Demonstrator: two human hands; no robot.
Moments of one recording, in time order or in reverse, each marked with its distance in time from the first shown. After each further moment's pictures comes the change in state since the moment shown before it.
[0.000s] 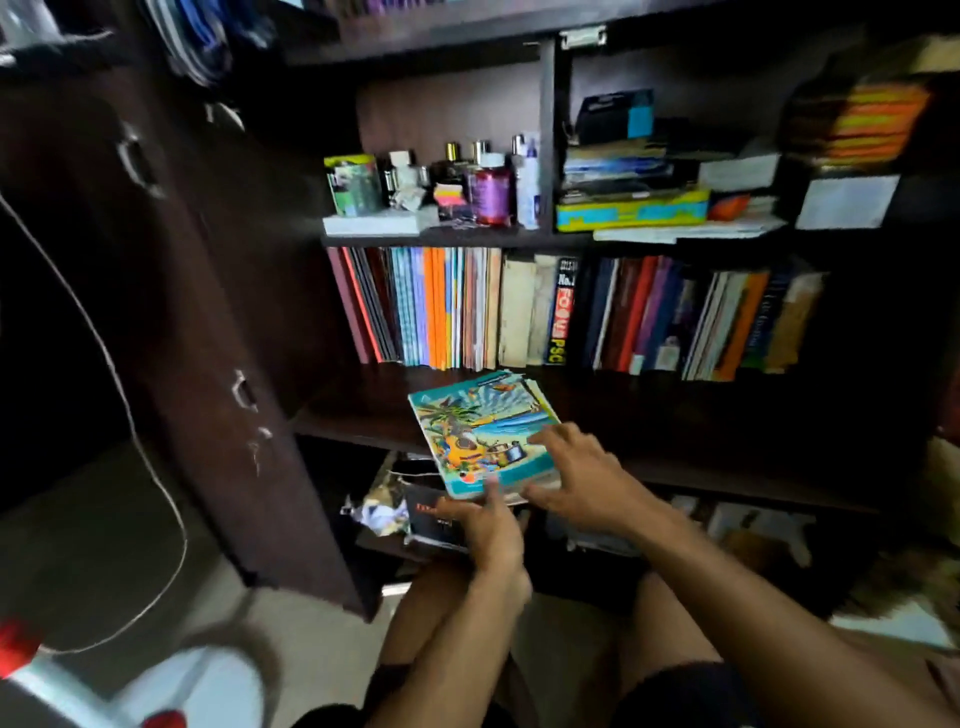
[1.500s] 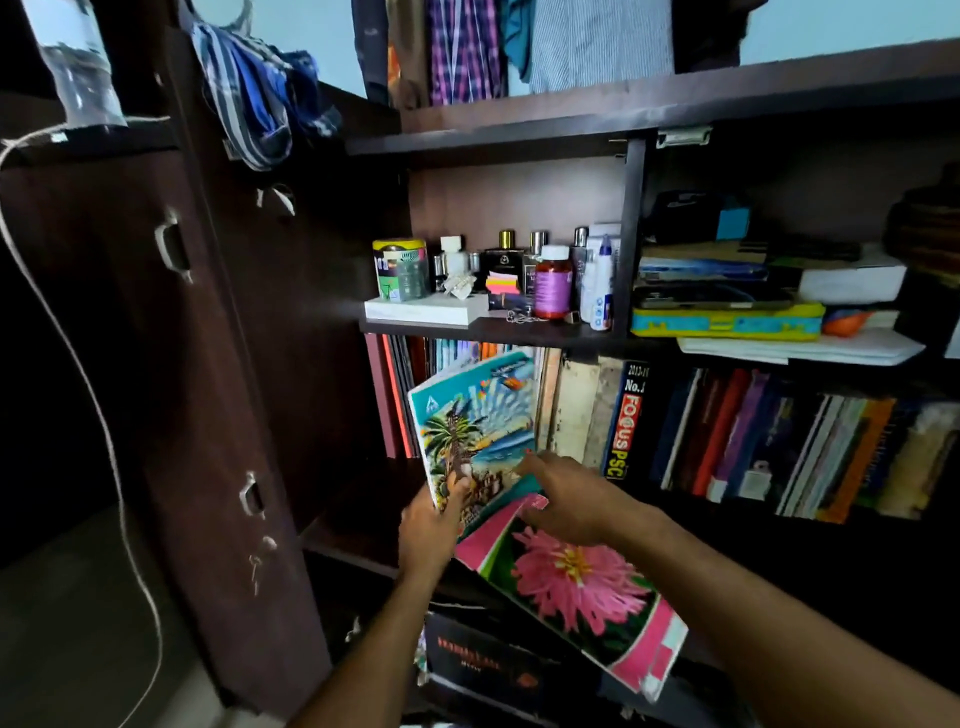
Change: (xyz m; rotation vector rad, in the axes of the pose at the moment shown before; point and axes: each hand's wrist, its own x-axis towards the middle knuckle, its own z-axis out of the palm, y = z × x) left_hand 0.173 0.141 -0.011 0.678 -0.085 0.616; right_hand 0.188 -0.032 -0.028 -0.151 -0.049 -0.203
